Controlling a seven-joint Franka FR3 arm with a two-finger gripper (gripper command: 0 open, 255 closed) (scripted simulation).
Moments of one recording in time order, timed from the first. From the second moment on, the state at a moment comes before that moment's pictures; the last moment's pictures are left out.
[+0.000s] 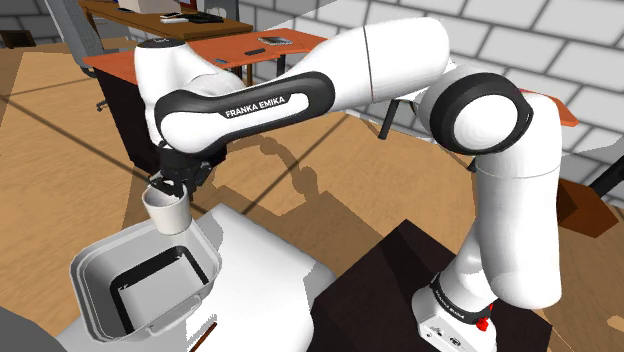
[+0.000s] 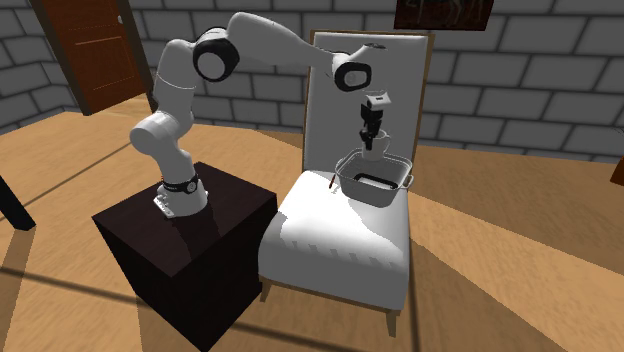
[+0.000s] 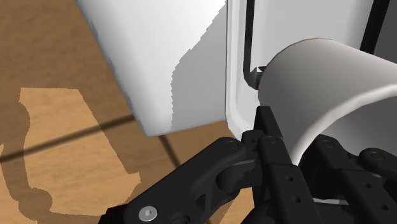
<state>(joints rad) 0.42 0.51 0.29 -1.47 -0.14 2.03 0.75</state>
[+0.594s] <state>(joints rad) 0.56 0.75 0.28 -1.09 -0.20 1.89 0.84</state>
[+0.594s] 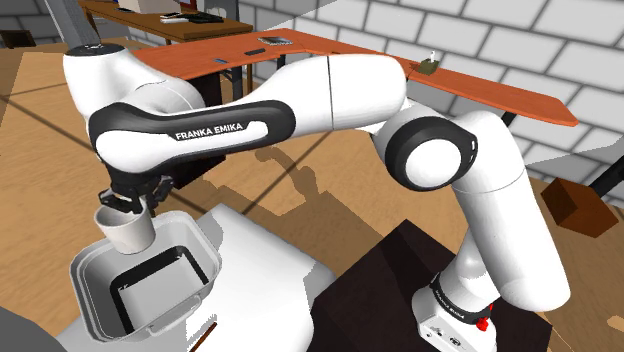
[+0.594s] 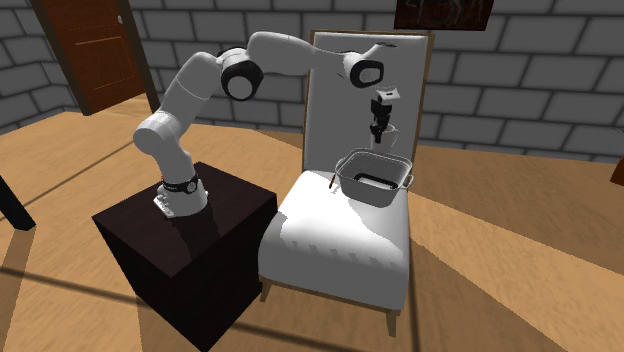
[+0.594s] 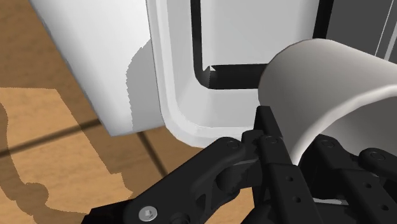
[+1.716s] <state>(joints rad) 0.55 0.81 0.27 -1.20 -0.21 2.05 0.86</state>
